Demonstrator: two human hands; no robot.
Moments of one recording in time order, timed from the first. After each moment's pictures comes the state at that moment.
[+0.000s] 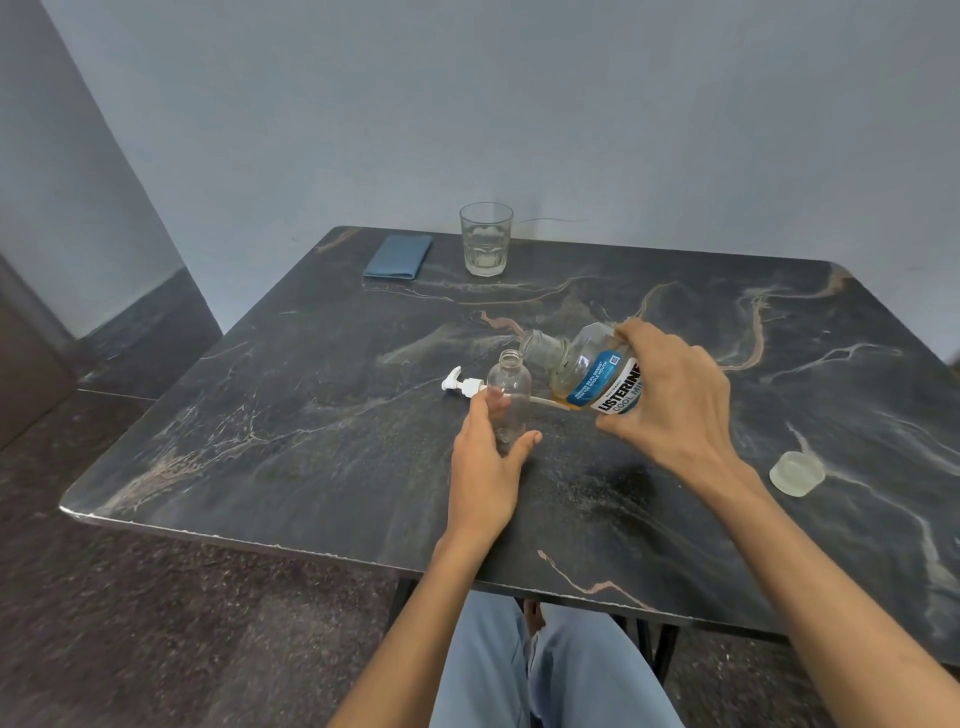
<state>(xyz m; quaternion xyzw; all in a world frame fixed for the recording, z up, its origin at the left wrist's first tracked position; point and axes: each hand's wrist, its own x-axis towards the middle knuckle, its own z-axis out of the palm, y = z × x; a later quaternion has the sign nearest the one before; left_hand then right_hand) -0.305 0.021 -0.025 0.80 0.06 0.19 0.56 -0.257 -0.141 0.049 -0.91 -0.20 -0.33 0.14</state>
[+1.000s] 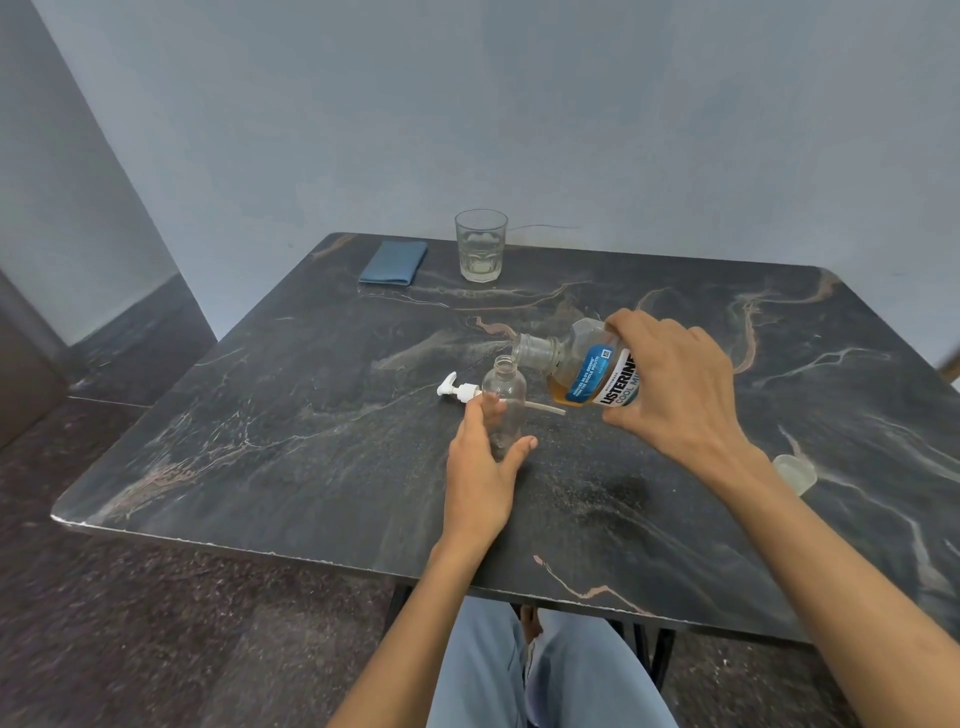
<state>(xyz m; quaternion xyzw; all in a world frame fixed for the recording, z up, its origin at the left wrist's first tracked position) -0.305 0.022 -0.024 0.81 0.06 0.17 0.56 -0.256 -0.145 0.069 -0.92 -0.23 -0.30 0.07</state>
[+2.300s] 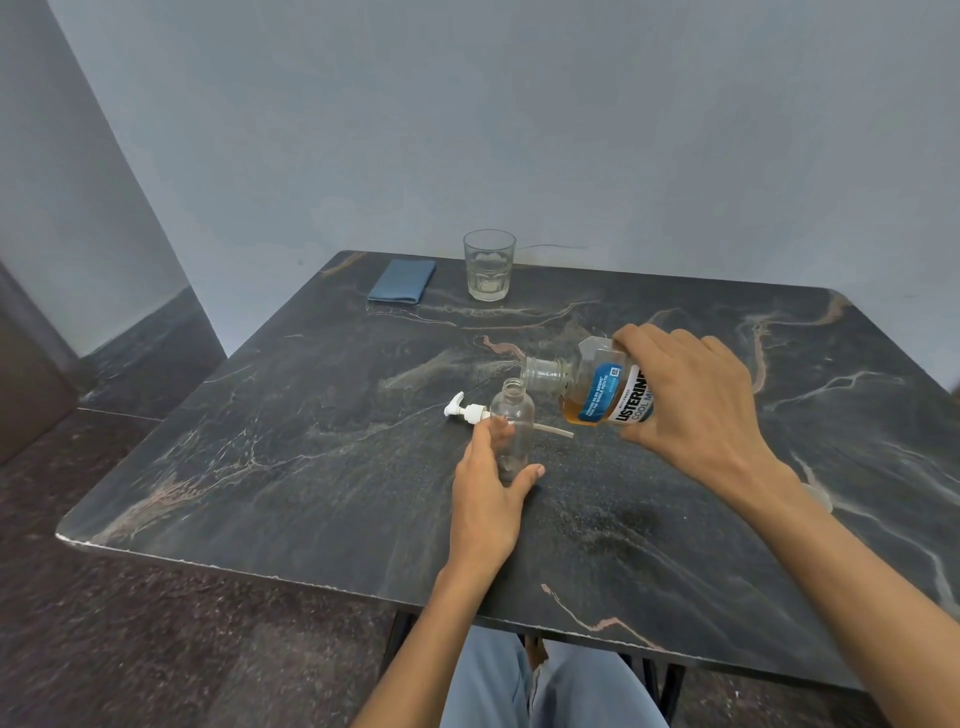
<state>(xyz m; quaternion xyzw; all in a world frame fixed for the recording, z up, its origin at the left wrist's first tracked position) -0.304 0.023 -0.026 0.81 0.07 0.16 0.55 -0.253 -0.147 0.082 -0.92 -0.25 -0.30 0.02</state>
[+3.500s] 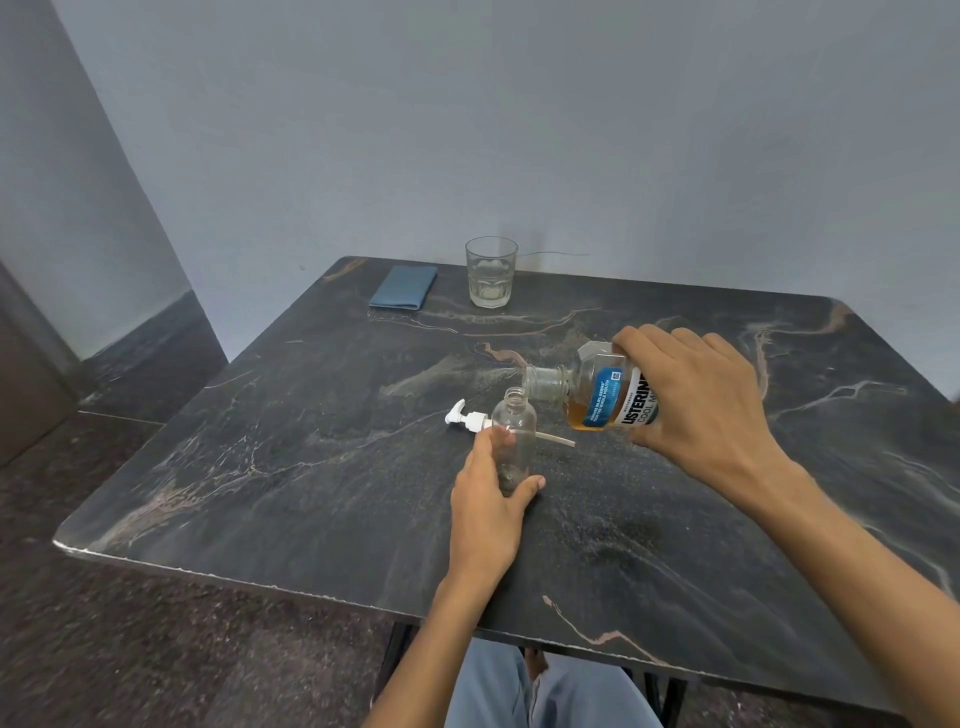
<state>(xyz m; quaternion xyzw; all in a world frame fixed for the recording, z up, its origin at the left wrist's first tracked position) -0.305 0.023 -0.027 0.82 0.08 0.18 0.54 -0.252 -0.147 0.092 -0.91 -0.28 -0.30 0.00</state>
